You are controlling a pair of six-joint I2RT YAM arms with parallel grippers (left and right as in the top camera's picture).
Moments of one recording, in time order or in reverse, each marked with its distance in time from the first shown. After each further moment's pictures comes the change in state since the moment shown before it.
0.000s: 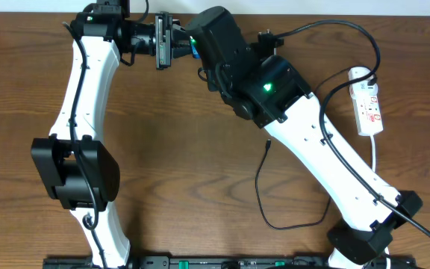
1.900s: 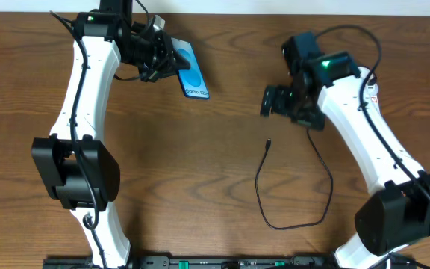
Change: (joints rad) left arm -0.001 0.000 0.000 -0.201 -0.715 0.838; right arm -0.440 -0.075 -0.554 -0.258 -0.497 -1.373
